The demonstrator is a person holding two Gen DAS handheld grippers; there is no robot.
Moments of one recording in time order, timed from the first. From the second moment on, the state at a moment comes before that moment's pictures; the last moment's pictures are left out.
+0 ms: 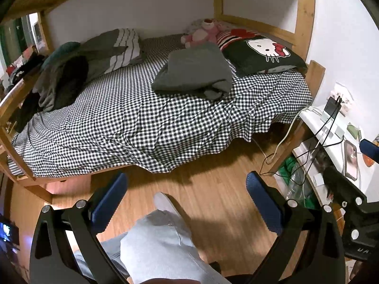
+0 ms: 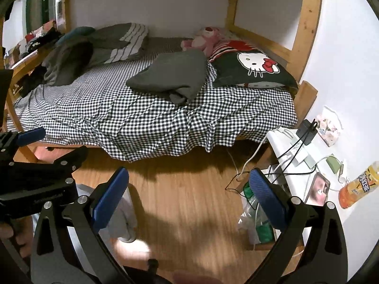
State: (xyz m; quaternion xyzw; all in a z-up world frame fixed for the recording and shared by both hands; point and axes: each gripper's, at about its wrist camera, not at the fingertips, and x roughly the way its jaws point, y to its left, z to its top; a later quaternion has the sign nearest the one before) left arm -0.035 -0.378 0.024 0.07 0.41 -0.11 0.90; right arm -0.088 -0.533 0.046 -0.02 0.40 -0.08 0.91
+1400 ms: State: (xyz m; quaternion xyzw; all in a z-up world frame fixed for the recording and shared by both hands) left arm -0.035 -0.377 0.021 0.08 0.42 -0.10 0.90; right arm -0.084 -0.525 0.041 -0.03 0.40 -0.07 0.91
